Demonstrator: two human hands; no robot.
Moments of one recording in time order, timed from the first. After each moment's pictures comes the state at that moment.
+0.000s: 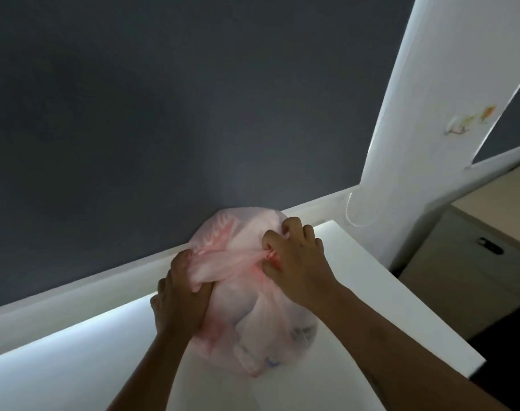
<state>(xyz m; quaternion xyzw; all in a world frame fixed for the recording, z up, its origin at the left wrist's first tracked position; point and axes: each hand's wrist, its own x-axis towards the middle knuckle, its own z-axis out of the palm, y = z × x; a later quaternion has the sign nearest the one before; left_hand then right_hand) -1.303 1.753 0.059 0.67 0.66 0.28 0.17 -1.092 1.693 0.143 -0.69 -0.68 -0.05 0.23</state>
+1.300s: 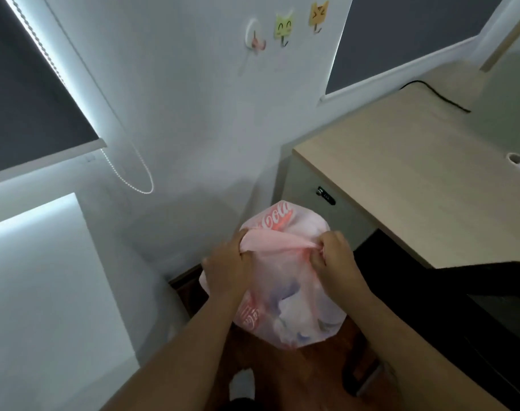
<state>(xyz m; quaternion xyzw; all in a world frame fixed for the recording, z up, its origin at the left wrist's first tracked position) -0.681 1.622 -0.042 0.77 0.55 0.14 0.29 -0.515 1.506 0.006 -0.84 -0.46 0.13 0.26</state>
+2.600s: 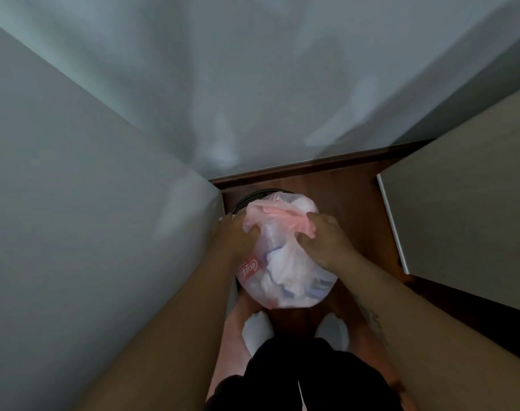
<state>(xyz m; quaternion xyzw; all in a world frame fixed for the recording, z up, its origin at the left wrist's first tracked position) -0.753 1.731 -0.428 0.58 0.72 -0.11 0.36 -0.551 1.707 -0.411 -0.72 -0.50 0.48 0.00</state>
